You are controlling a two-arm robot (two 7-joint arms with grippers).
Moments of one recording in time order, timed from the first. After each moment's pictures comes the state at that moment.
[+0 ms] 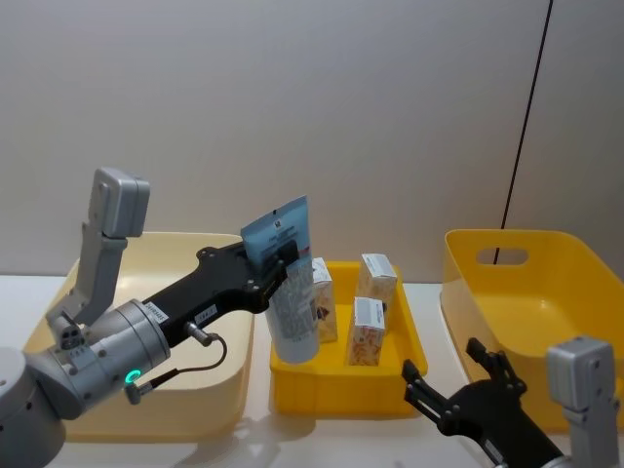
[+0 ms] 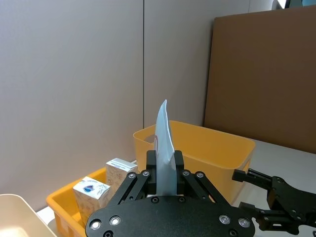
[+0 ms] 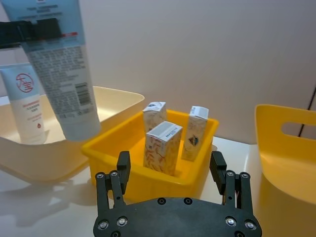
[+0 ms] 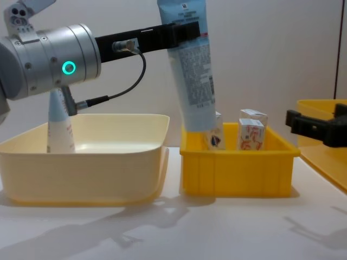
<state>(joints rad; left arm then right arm) -0.54 0.29 0.40 -1.44 -0.60 0.10 -0.54 0.02 0.35 -0.24 -1.75 0.29 0.04 0.12</state>
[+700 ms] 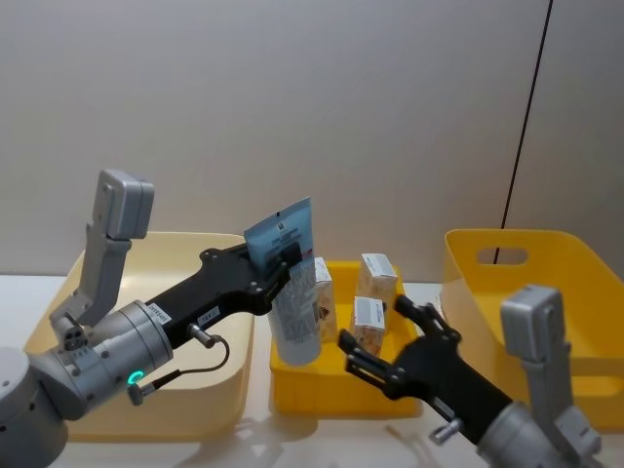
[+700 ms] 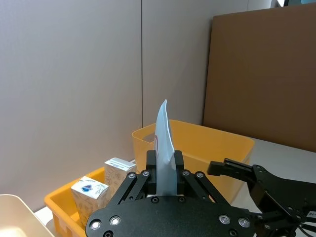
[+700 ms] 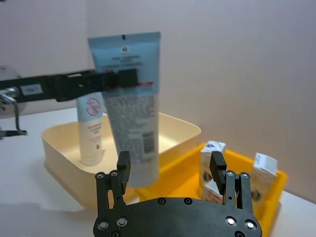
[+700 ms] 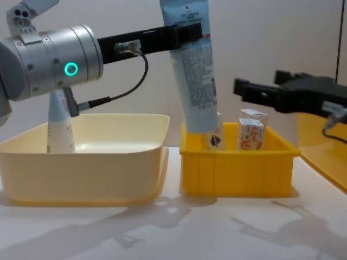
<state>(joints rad) -0.54 0.29 0.41 -1.44 -0.60 0.10 -0.55 0.20 0.36 -0.31 -1.64 0.35 0.01 0.36</state>
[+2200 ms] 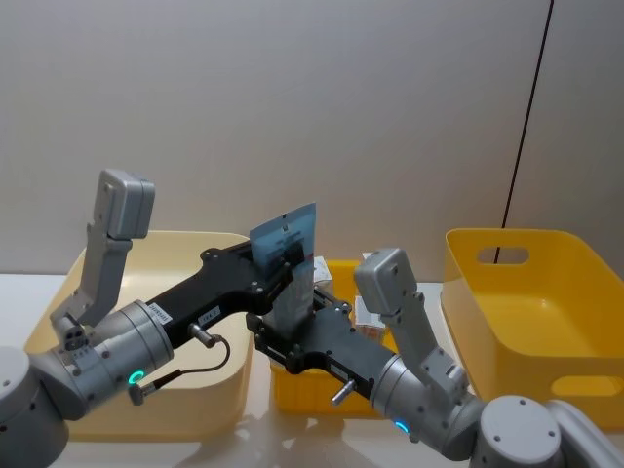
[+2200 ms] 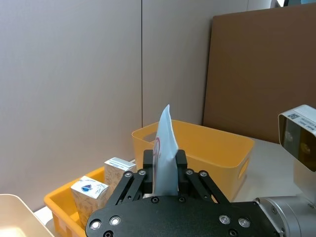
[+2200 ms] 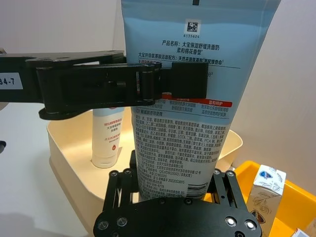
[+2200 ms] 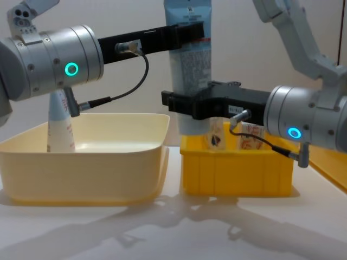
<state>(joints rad) -0.54 0.29 0.41 -1.44 -0.60 0.10 -0.55 0.50 0.22 -0.49 -1.32 0.25 0.00 0.41</state>
